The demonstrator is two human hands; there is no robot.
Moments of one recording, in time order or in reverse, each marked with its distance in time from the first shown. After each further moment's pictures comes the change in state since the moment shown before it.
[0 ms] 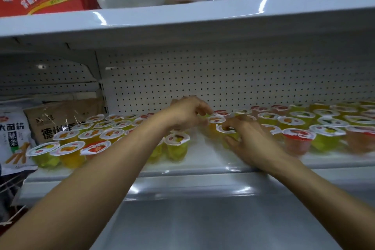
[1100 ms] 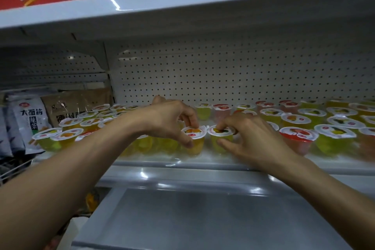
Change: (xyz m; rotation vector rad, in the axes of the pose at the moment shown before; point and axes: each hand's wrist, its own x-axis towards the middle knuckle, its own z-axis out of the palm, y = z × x) left_hand -0.051 0.021 -0.013 0.203 -0.117 -0.070; right_hand -0.009 0.021 -0.015 0.160 0.013 -0.223
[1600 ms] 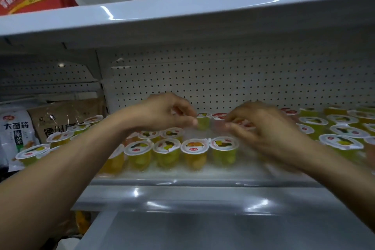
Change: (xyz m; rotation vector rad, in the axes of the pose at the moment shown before) left_hand 0.020 -0.023 -0.021 -0.239 0.033 0.108; right_hand 0.021 0.001 -0.036 -0.088 -0.071 0.031
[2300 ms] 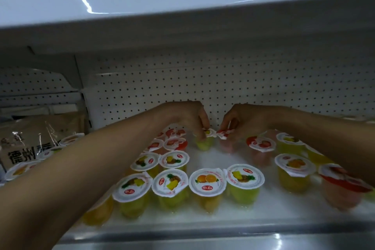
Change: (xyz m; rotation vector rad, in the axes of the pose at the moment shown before) left_hand 0.153 -0.049 0.024 0.053 -0.297 -0.063; right_hand 0.138 0.061 0.039 0.111 -0.554 0.115
